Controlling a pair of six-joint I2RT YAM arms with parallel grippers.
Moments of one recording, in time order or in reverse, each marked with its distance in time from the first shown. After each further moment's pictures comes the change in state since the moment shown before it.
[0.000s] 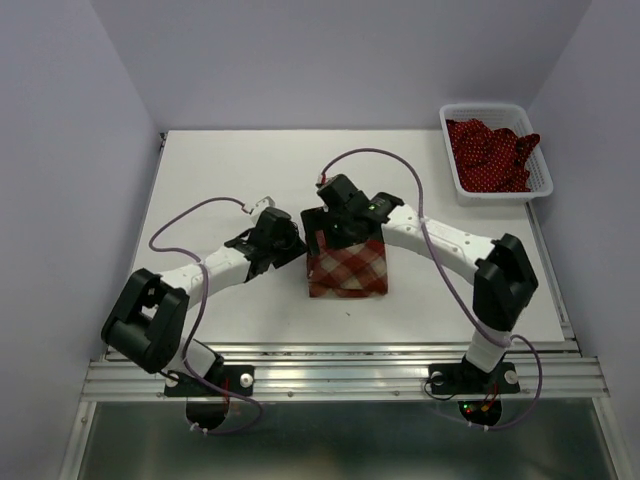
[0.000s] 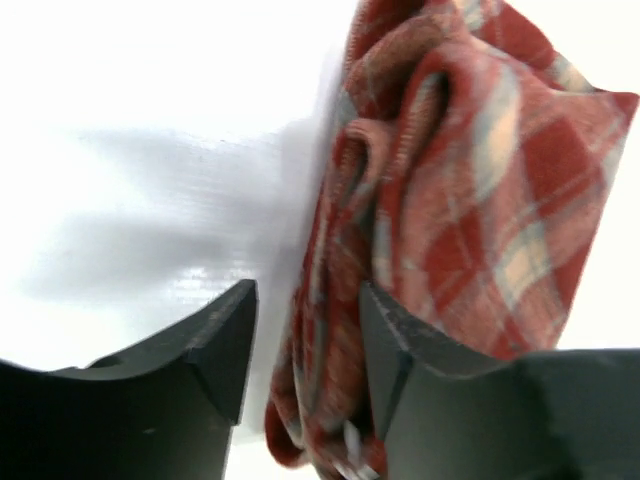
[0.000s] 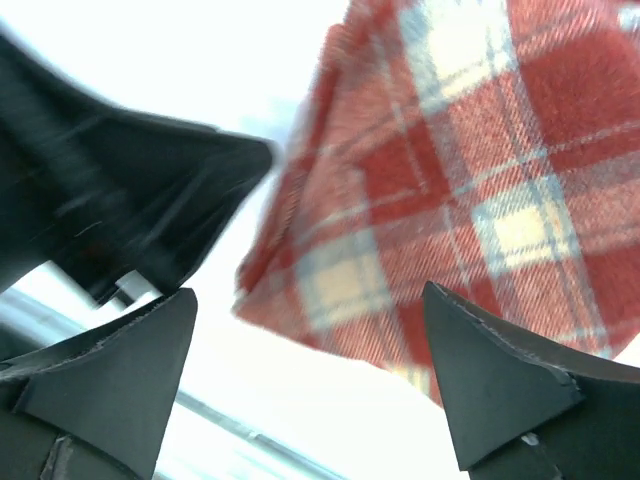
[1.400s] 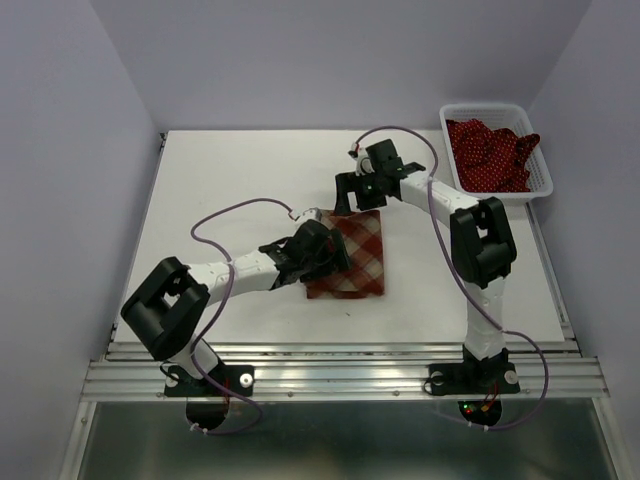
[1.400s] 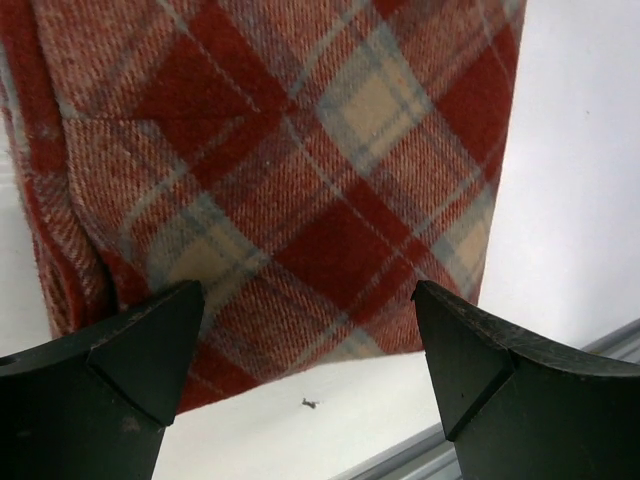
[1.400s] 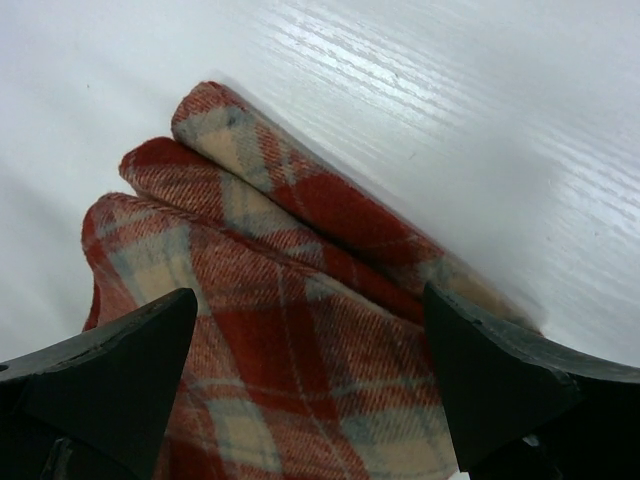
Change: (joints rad) left arm -0.251 0.080 0.085 0.014 0.031 0.005; right arm -0.406 0.256 0.120 0.205 -0.380 -0.299
